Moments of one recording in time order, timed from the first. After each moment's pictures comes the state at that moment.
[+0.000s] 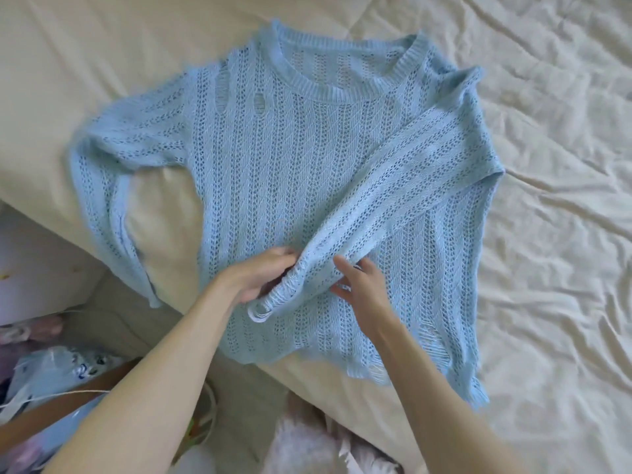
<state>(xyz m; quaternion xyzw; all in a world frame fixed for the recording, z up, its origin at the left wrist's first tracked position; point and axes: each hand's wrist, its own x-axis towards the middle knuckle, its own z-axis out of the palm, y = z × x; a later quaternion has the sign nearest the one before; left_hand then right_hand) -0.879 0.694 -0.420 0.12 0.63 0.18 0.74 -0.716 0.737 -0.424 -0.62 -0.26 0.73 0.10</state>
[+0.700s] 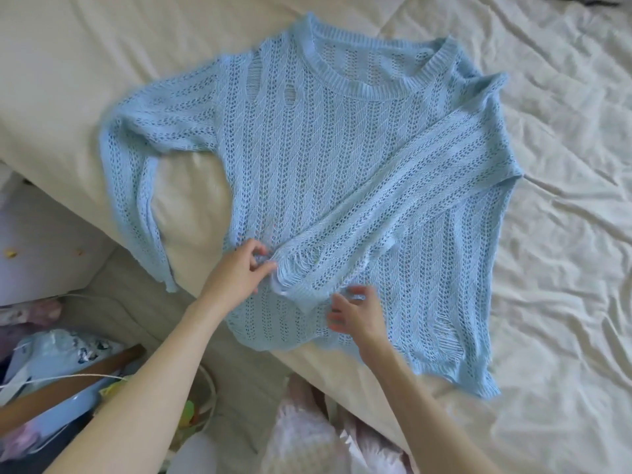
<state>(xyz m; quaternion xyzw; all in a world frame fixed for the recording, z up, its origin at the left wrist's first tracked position) -0.924 0.610 -0.434 0.36 0.82 0.13 0.42 -0.725 0.672 -0.419 -0.69 -0.30 0.66 0.02</state>
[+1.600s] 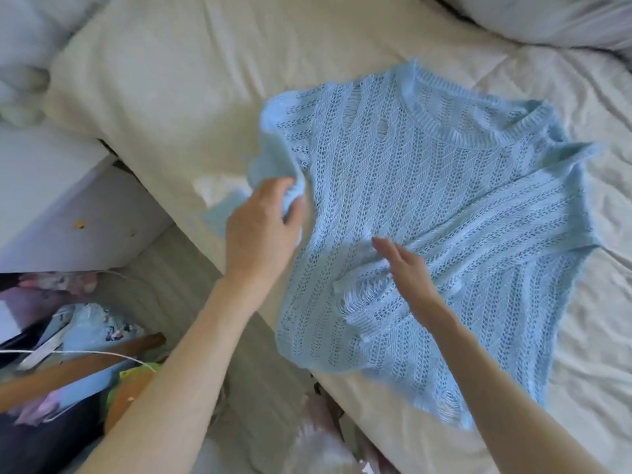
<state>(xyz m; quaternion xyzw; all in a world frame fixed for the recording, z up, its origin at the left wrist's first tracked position) -0.987 0.629 -0.336 0.36 0.89 0.27 0.07 -0.809 0.735 -0.409 -0.52 -0.55 0.65 -0.04</state>
